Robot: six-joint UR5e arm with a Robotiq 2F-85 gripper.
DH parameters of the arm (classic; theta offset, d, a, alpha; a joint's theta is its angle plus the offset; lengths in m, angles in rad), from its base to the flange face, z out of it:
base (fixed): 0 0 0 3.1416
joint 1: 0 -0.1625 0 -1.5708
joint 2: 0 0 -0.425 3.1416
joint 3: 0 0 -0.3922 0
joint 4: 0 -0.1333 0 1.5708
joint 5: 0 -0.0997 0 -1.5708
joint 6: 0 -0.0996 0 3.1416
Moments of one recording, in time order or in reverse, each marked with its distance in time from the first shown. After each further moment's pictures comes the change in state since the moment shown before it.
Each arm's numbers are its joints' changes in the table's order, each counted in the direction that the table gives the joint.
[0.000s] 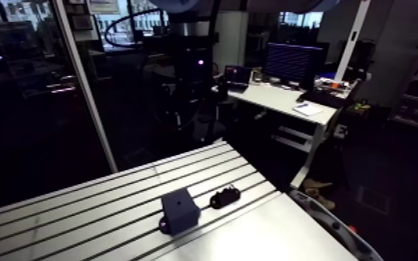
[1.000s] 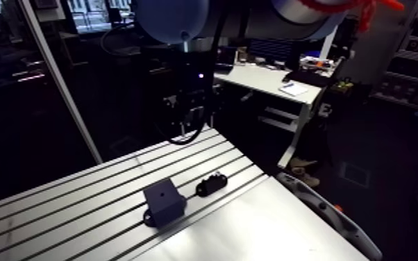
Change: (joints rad) arm 0.078 0.087 -0.071 0.134 -0.017 0.066
